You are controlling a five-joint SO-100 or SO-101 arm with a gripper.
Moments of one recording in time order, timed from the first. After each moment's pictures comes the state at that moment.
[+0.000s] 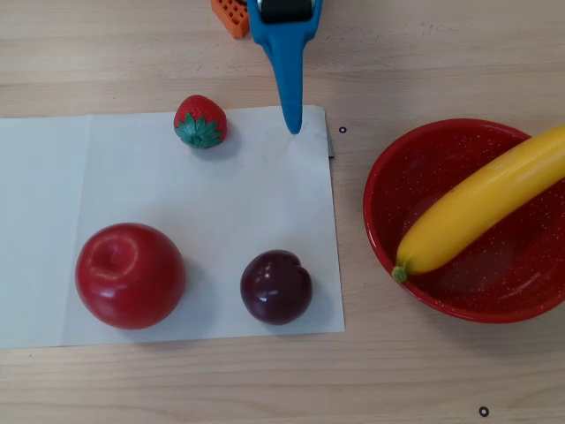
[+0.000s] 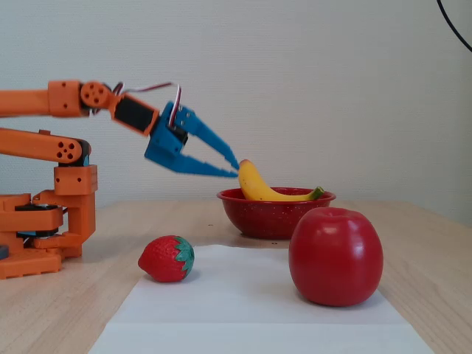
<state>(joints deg) 9.1 173.6 166.1 27.0 -6.9</state>
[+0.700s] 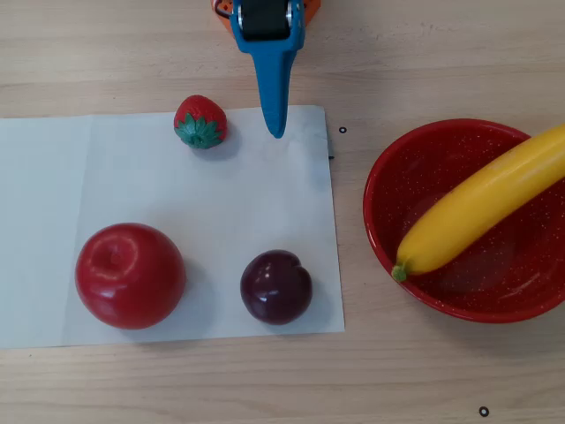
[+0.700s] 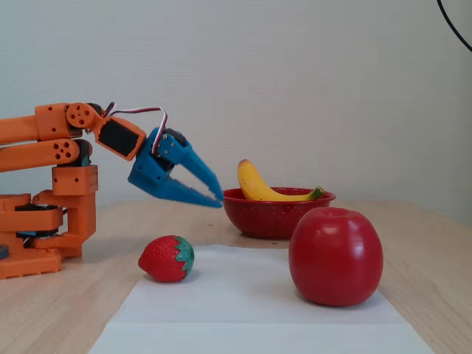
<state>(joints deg) 5.1 187.9 179.0 40.2 -13.9</state>
